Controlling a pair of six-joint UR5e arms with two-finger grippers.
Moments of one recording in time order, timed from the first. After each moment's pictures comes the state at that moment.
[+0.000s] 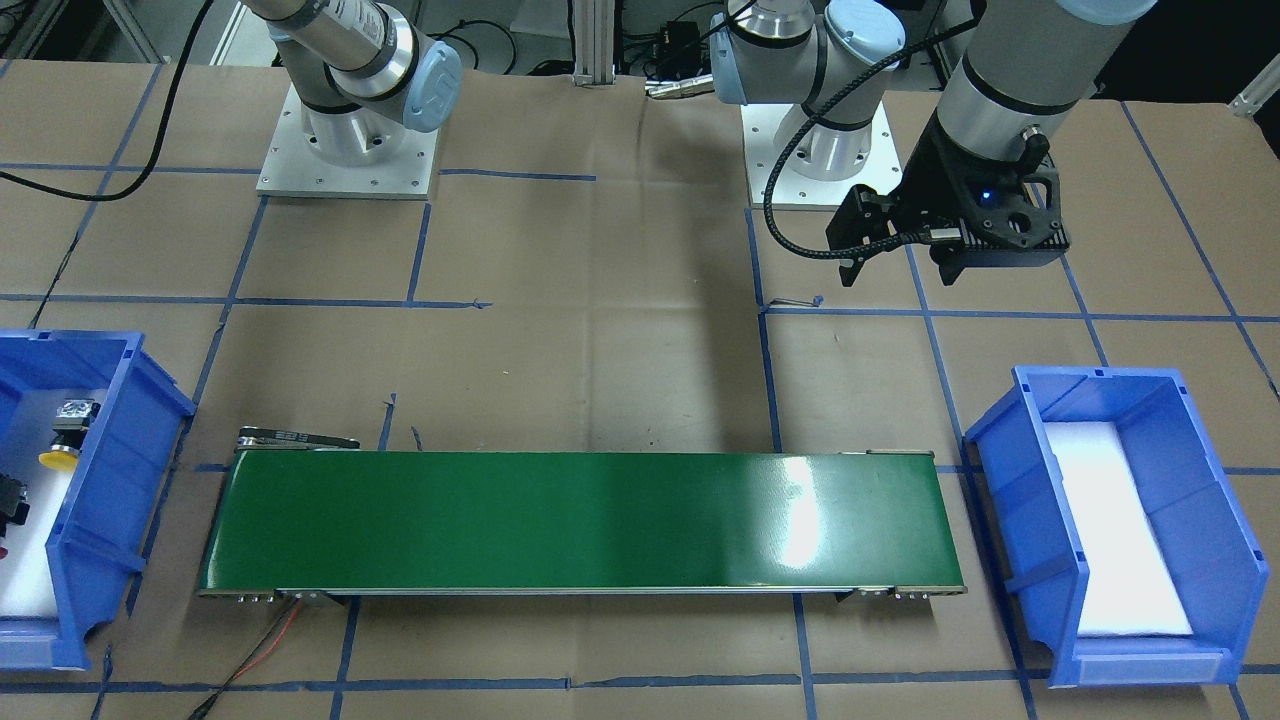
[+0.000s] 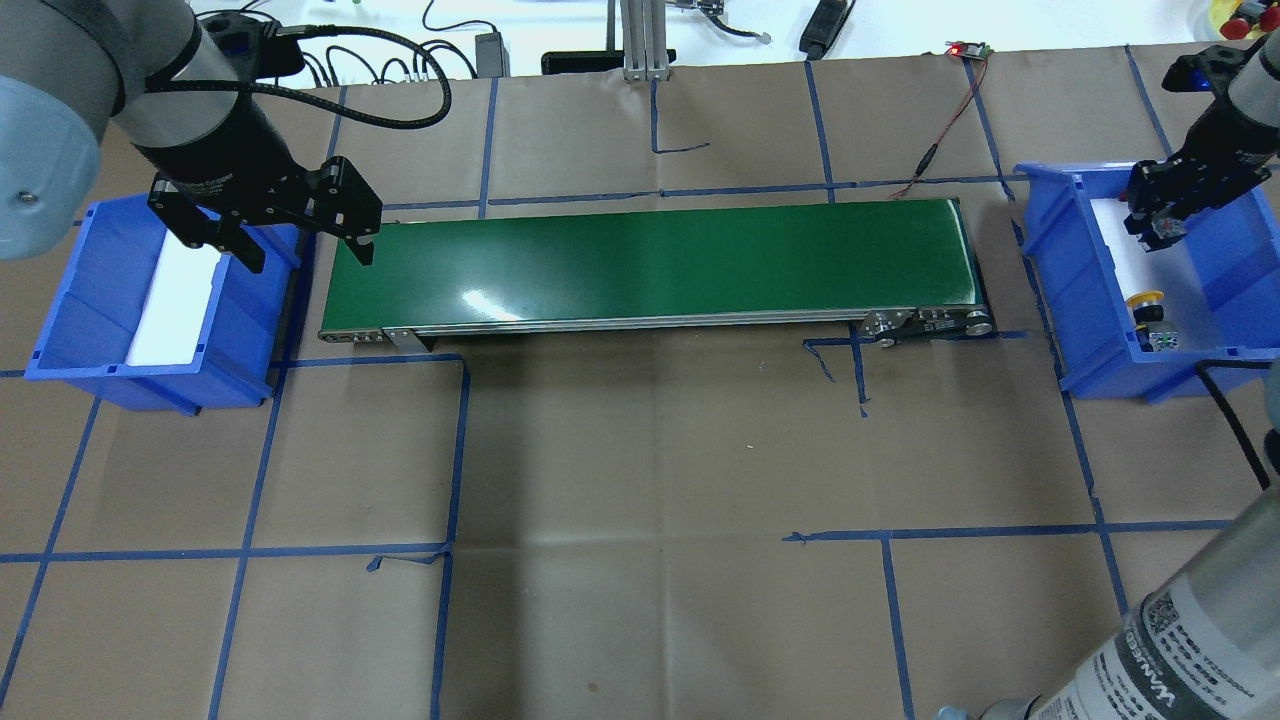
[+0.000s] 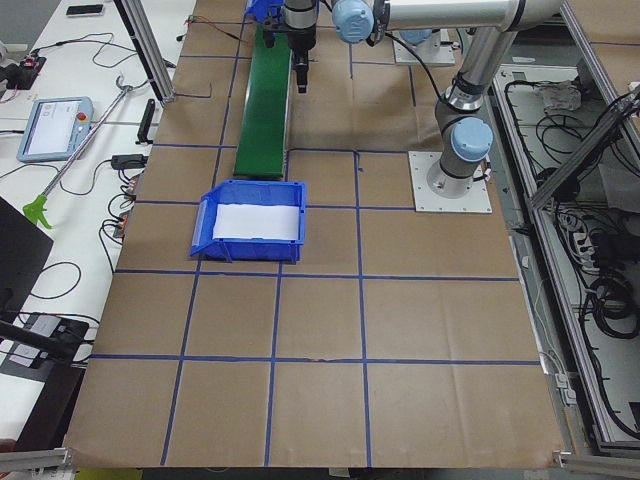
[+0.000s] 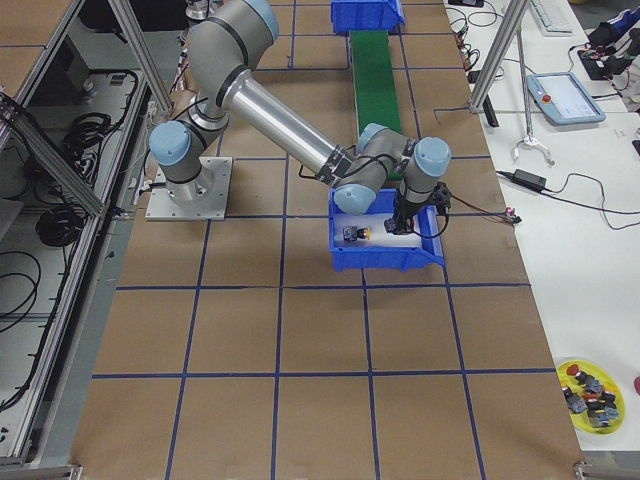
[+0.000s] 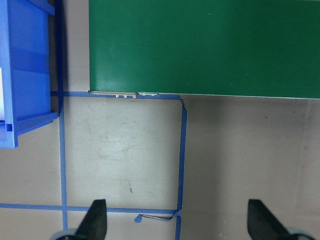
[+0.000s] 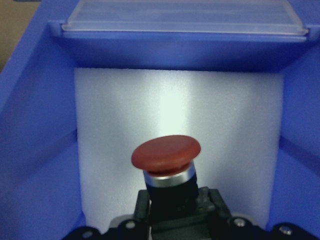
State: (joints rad) left arm -1.51 -1.57 -1.61 -1.54 1.58 0.03; right arm 1.06 -1.01 1.43 -1.93 -1.56 -0.54
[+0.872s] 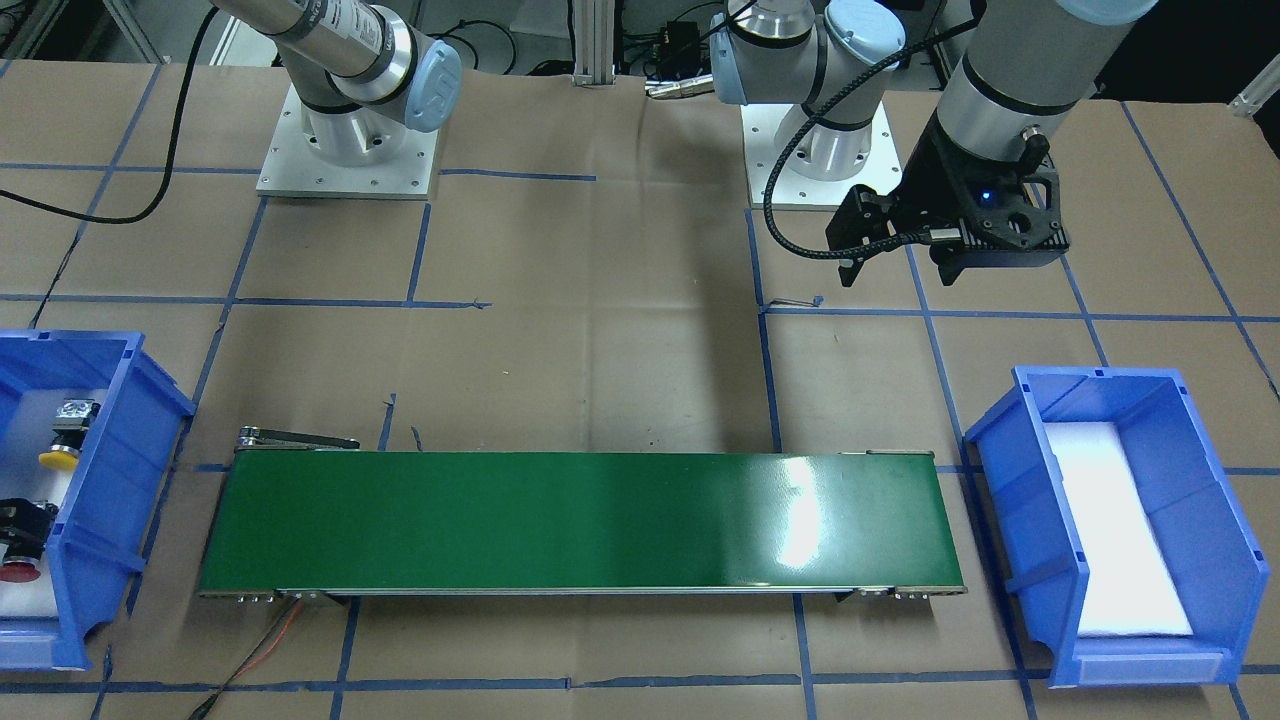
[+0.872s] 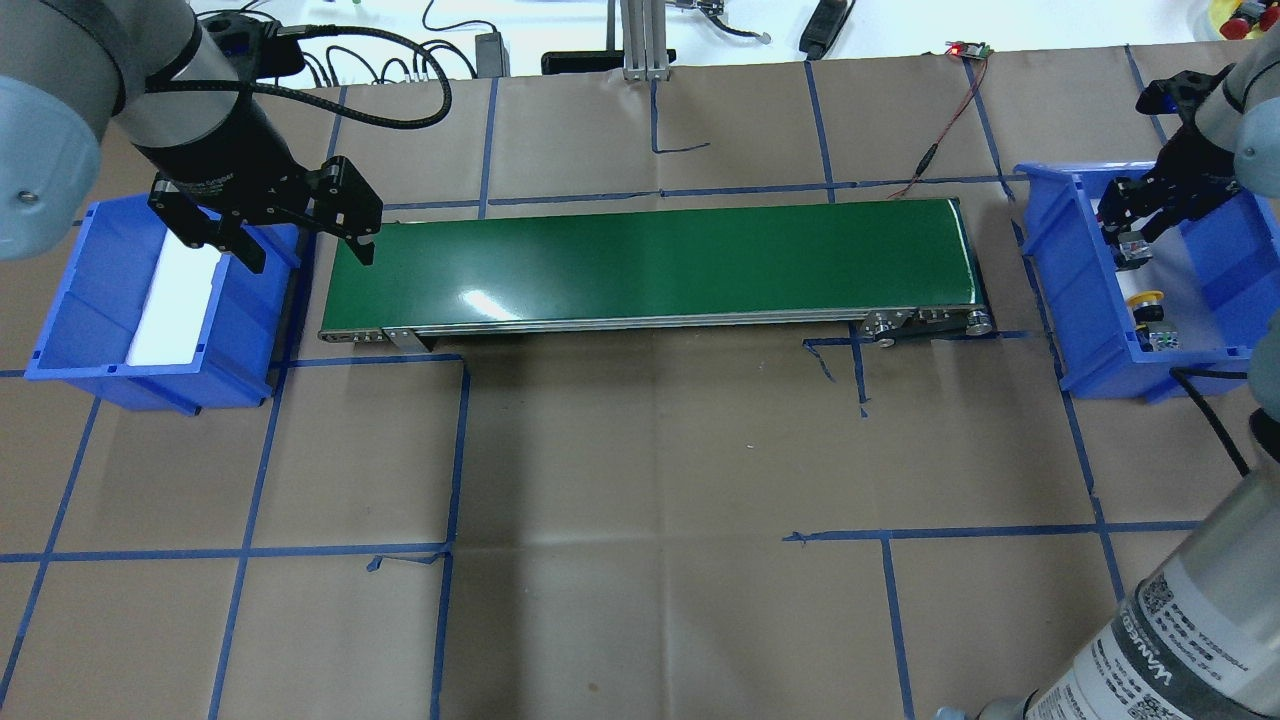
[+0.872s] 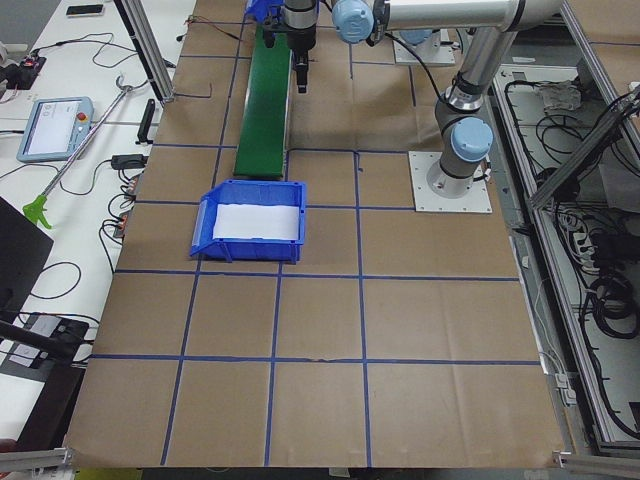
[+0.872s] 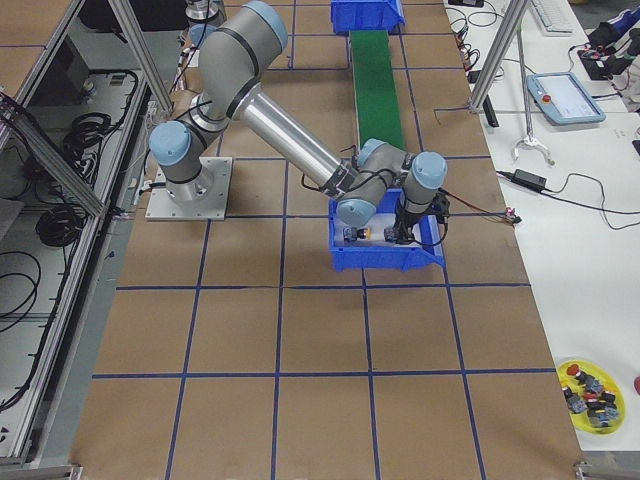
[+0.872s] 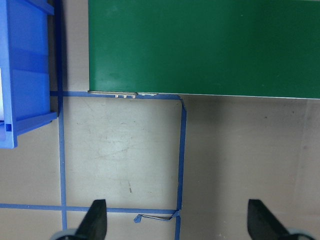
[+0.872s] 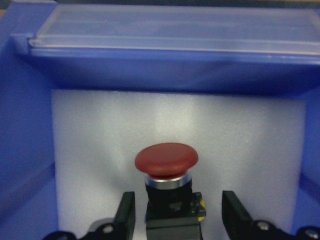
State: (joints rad) left arm -1.51 -1.57 -1.61 -1.54 1.57 0.03; right arm 1.06 -0.97 1.45 -2.04 -1.55 -0.54
